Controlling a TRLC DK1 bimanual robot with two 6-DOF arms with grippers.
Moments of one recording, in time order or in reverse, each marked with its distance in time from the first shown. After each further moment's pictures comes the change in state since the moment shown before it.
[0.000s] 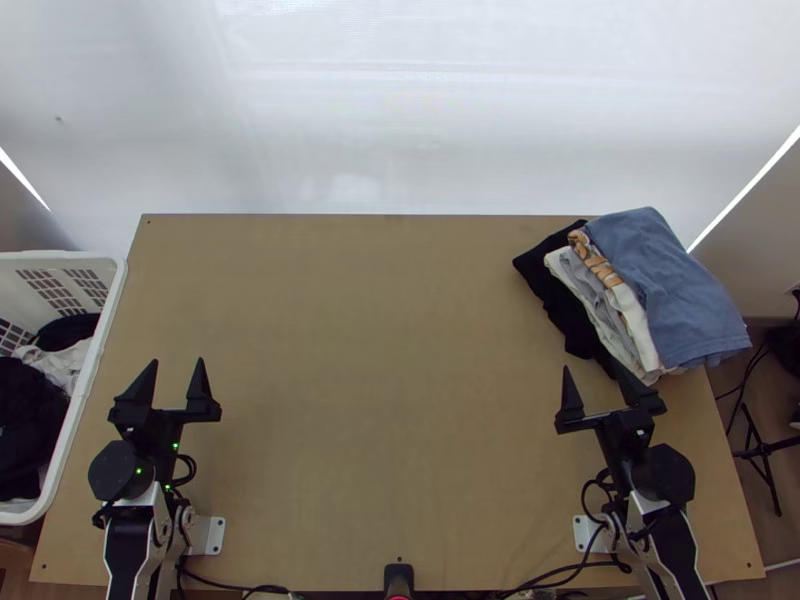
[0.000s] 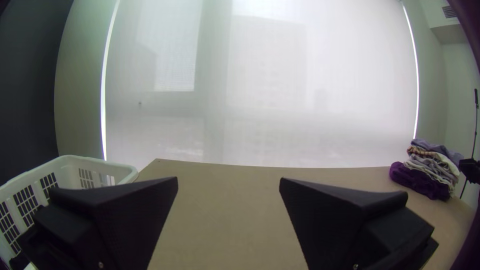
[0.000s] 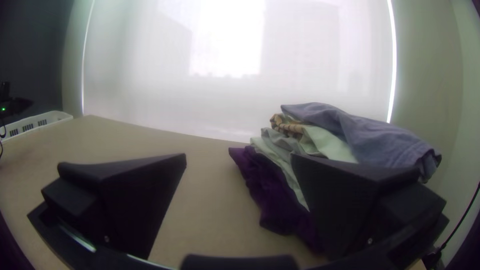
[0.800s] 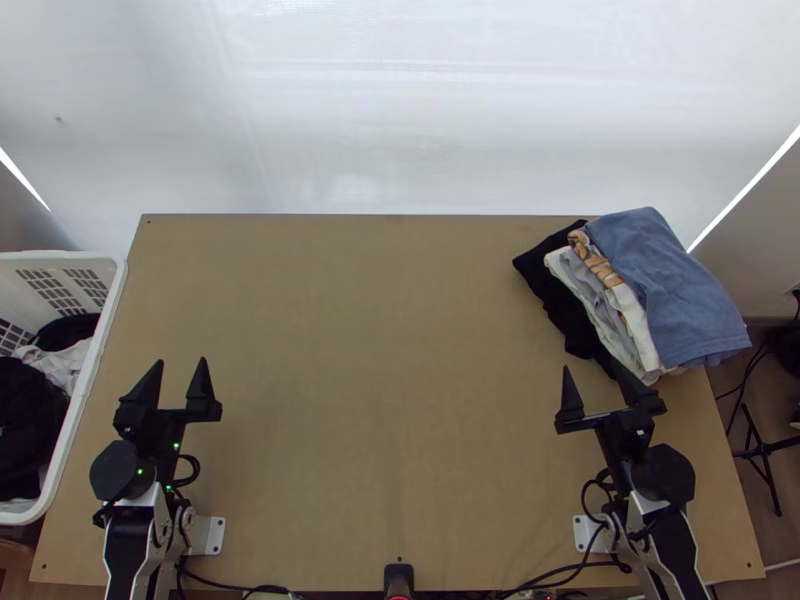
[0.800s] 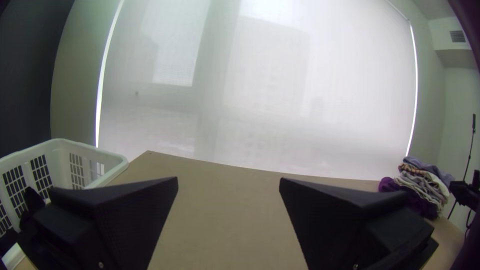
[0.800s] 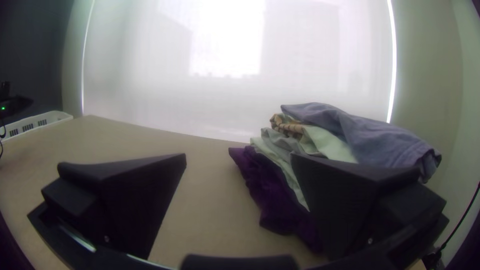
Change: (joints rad) left arm -0.023 0.000 0.000 0.000 0.000 -0.101; right arm 0.000 0.000 0.000 0.000 0.000 0.000
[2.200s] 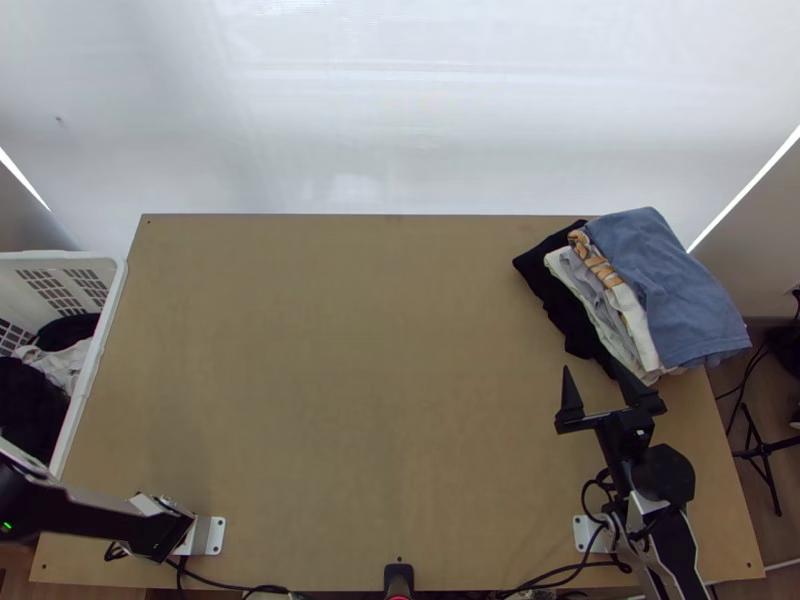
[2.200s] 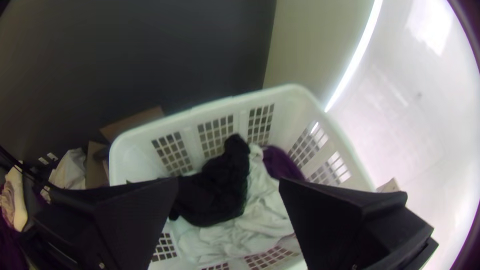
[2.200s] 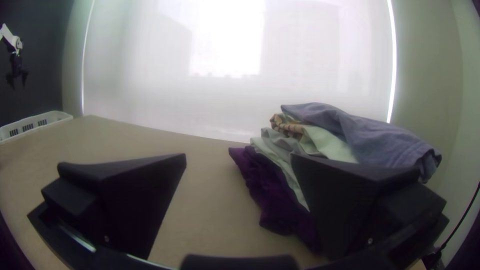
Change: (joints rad) left arm 1.004 1.589 1.528 -0.639 -0.147 0.043; right arm 0.000 0.000 0.000 0.000 0.000 0.000
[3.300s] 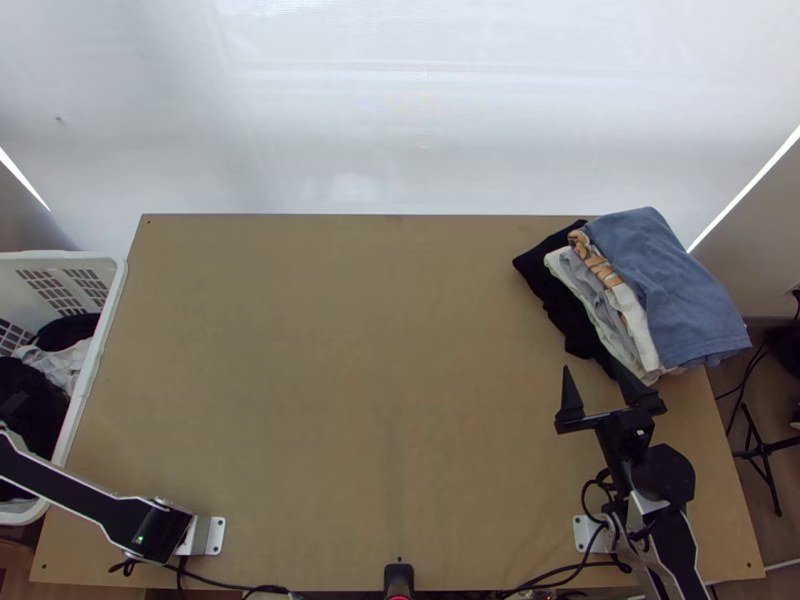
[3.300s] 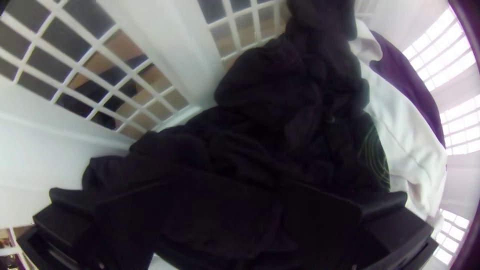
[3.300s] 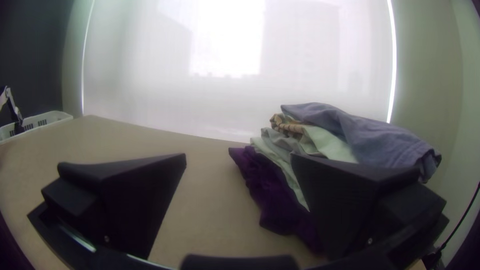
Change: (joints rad) left arm 0.157 1.109 0.492 0.167 0.008 0.268; right arm 0.000 0.000 0.000 0.000 0.000 0.000
